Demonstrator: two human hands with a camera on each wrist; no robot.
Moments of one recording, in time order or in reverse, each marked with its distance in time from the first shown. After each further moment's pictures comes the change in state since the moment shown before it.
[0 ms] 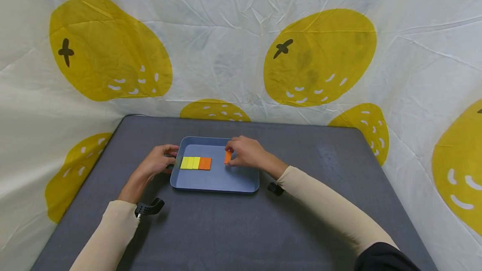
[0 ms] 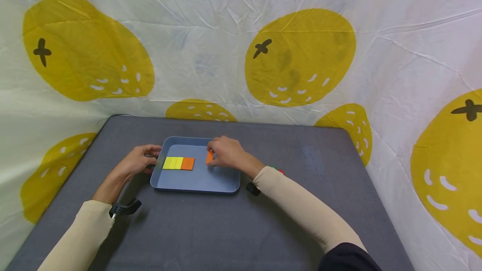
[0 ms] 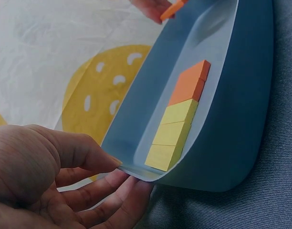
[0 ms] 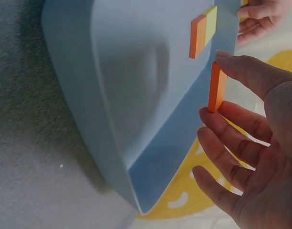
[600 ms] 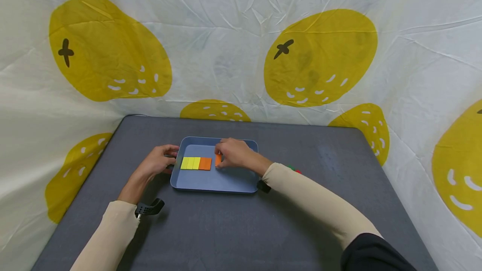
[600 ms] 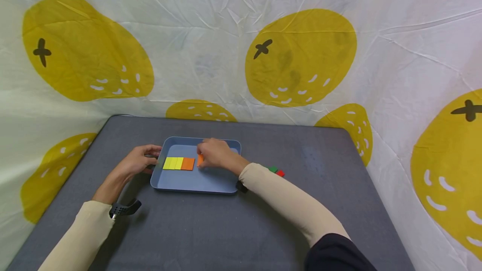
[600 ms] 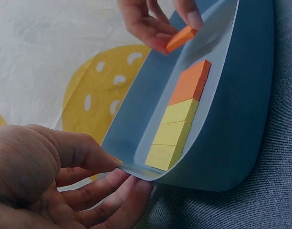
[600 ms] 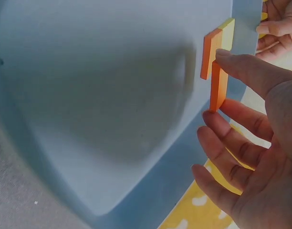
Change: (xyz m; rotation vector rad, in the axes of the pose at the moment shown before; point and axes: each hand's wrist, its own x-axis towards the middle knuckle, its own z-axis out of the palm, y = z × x) left_hand 0.000 -0.001 0.000 0.000 0.009 -0.002; right_hand 0.032 -0.019 0.013 -0.064 -0.065 -0.030
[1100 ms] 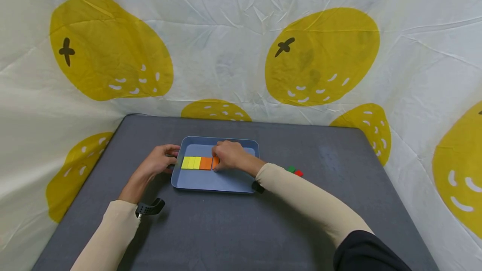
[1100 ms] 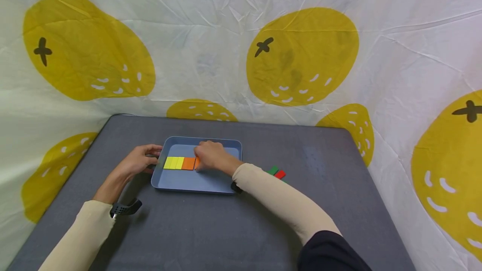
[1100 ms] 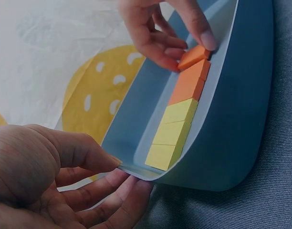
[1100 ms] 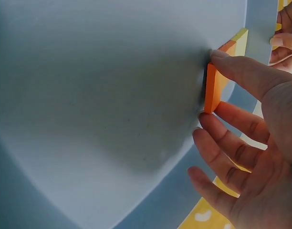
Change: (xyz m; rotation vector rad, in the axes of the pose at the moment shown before) left_hand 0.000 0.000 -0.002 0.005 -0.016 -0.005; right_hand 0.017 -0.011 0.015 -0.086 -0.069 0.058
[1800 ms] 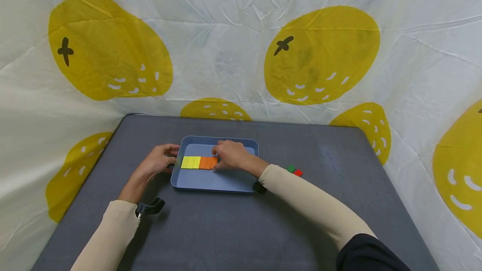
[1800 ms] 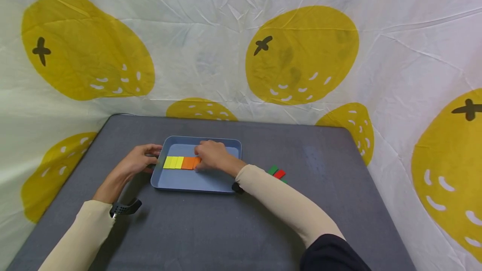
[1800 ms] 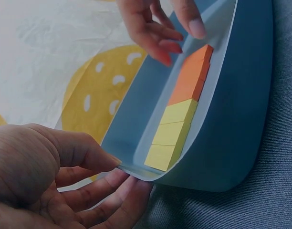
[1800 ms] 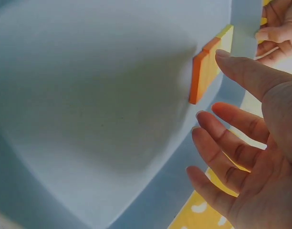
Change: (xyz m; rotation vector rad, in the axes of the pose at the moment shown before) left_hand 0.000 0.001 0.002 0.003 0.003 0.004; right_hand -0.012 0.002 -0.005 0.061 0.048 -0.019
